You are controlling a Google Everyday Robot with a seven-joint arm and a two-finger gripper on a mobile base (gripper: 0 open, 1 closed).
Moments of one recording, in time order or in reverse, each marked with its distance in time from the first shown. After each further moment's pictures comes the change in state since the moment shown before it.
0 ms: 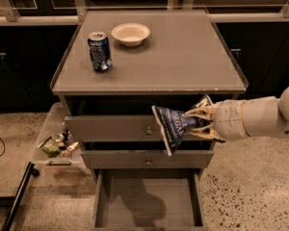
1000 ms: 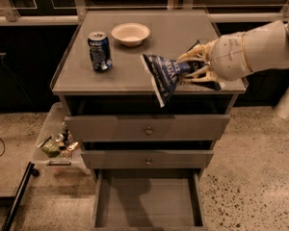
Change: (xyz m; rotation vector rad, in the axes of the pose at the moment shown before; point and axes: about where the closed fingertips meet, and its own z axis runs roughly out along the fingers) arm -0.052 -0.134 -0.036 0.029 -0.064 -0.097
